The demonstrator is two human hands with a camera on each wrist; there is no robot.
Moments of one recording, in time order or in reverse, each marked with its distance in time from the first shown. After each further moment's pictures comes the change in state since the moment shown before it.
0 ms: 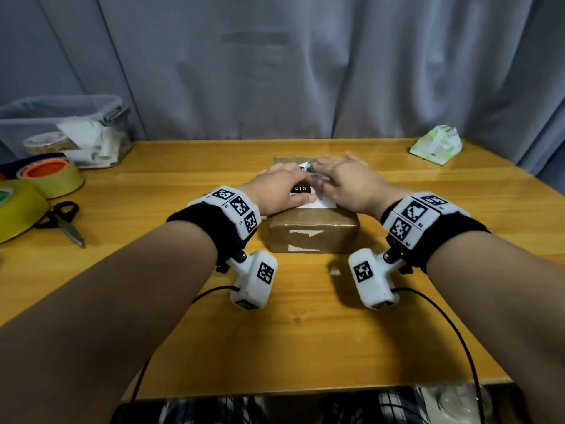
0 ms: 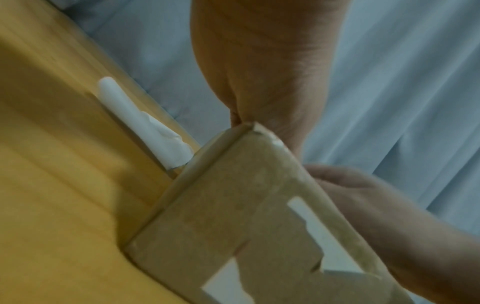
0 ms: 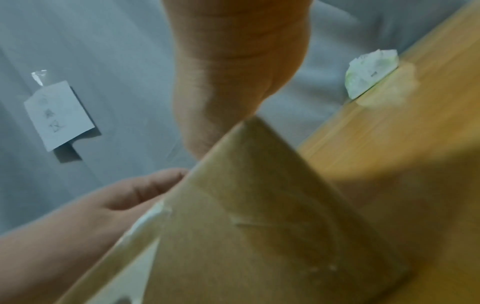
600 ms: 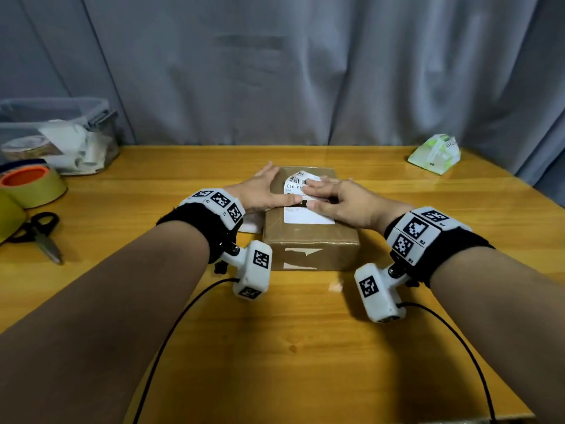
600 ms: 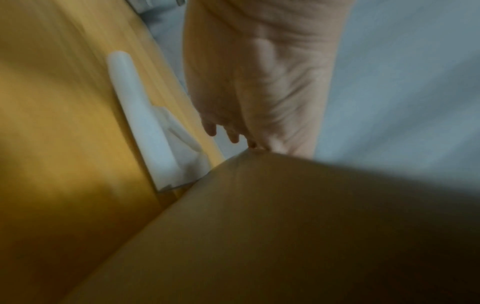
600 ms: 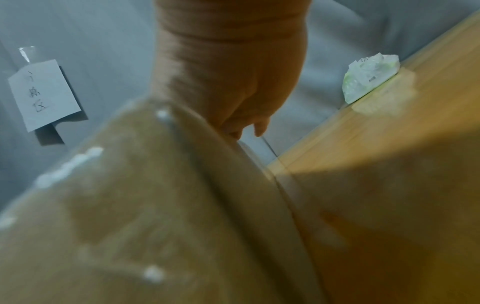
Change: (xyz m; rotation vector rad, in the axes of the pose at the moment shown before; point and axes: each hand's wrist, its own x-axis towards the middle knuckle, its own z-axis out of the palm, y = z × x) left_hand 0.026 -0.035 -0.001 -0.372 -0.116 -0.275; right_hand 0.009 0.018 0.011 0.316 -0.131 0.025
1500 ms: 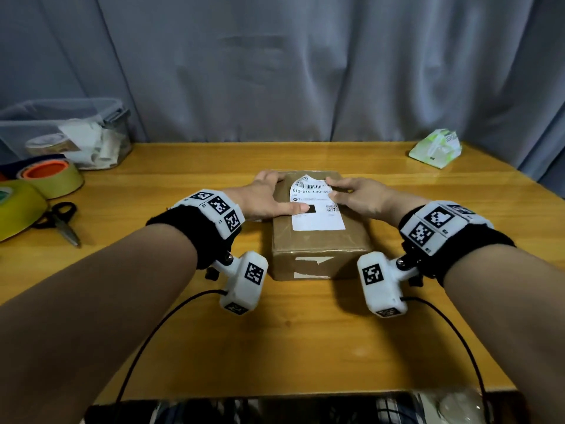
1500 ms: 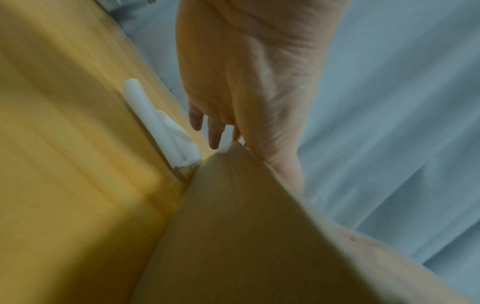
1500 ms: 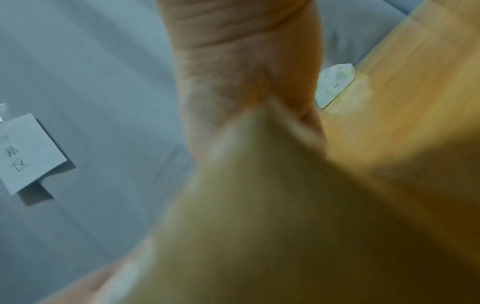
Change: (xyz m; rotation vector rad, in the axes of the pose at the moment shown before) left_hand -0.041 0.019 0.015 0.101 -0.009 -0.072; right_hand -0.035 -0.008 -0.010 0.175 0.035 0.310
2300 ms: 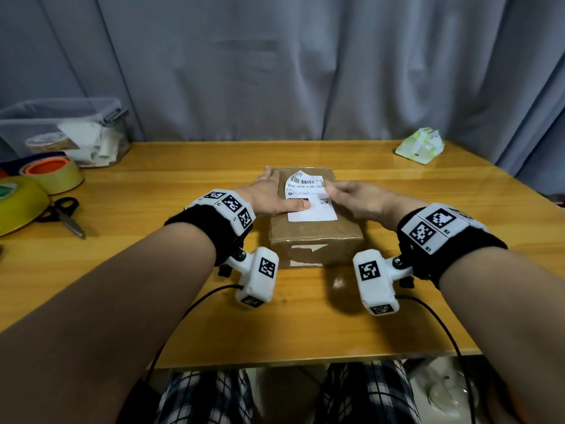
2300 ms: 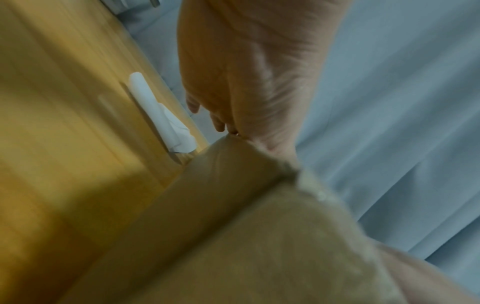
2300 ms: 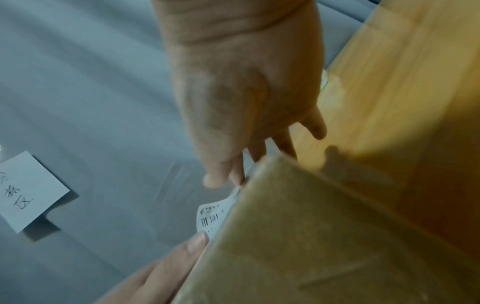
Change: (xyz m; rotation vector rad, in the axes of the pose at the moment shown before) left_hand -0.018 0.019 0.010 0.109 -0.032 -0.043; right_hand -0.042 0.002 0.002 0.043 -0.077 0.000
